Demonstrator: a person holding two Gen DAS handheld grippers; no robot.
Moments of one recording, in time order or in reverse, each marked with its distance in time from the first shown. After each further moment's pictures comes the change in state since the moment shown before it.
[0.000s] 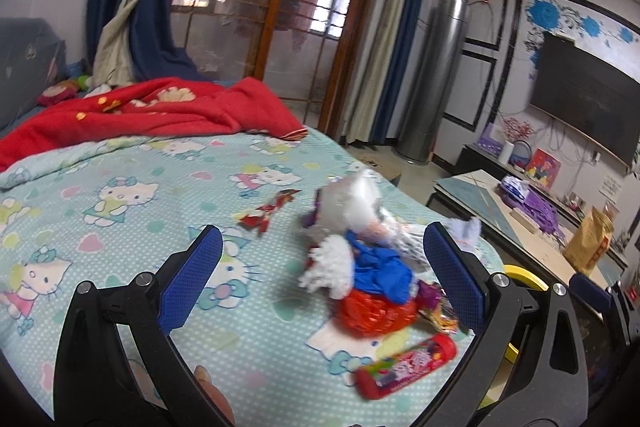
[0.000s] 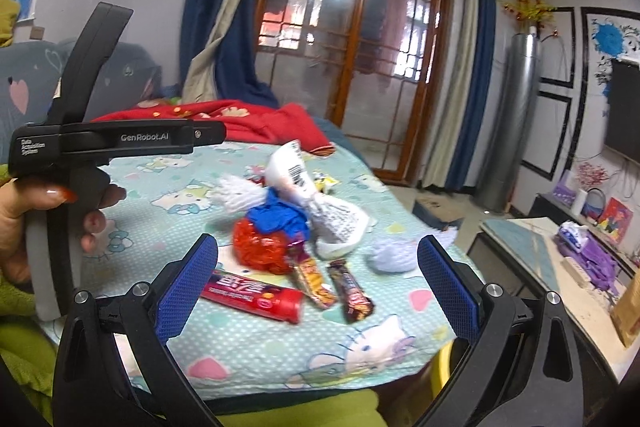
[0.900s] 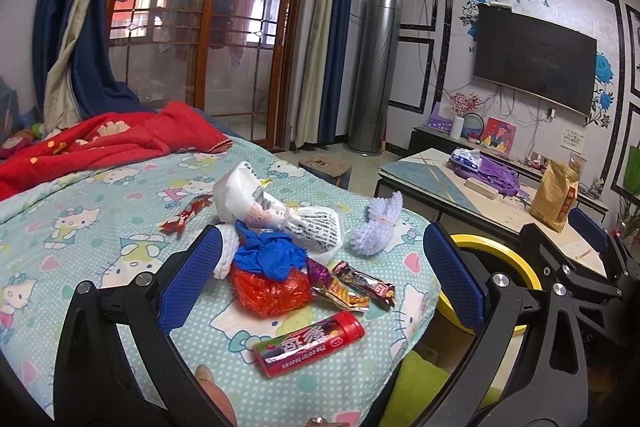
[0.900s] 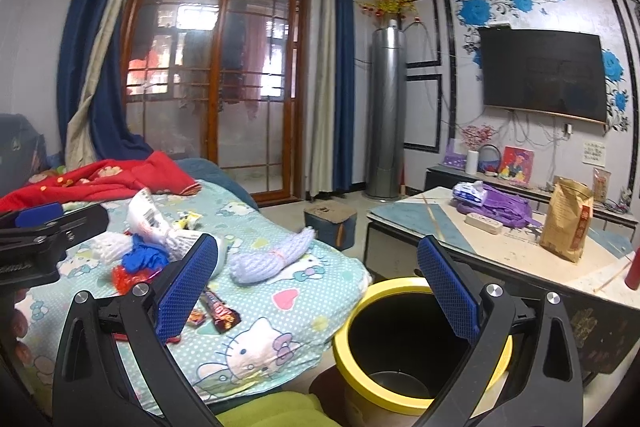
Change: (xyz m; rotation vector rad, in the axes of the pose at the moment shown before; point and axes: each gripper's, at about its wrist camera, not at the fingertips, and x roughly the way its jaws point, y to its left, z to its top) left arm -0.023 -0.089 -0.032 0.194 -0.029 -0.147; right arm -0.045 -0.067 -0.033 0.253 -0.131 -0.434
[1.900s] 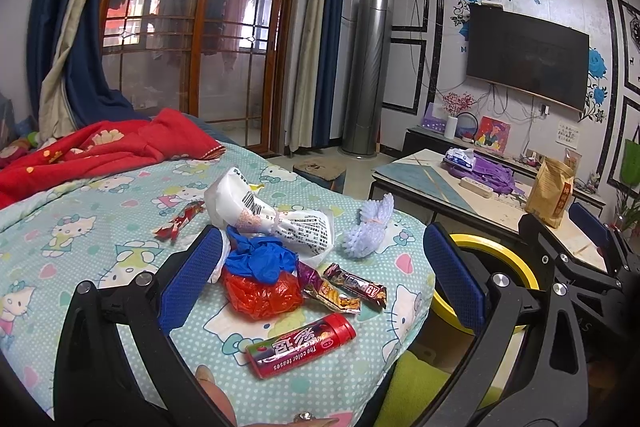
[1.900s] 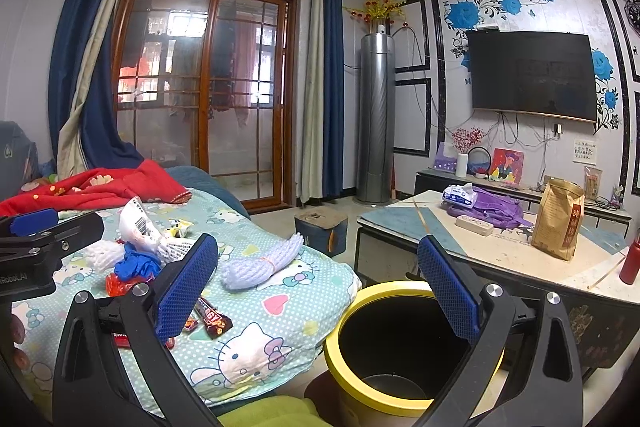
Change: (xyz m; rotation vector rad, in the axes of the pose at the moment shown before) left arm -0.001 -0.006 0.000 0.030 -0.014 -0.023; right arm -0.007 -0.009 0.008 0.036 -0.026 -0.065
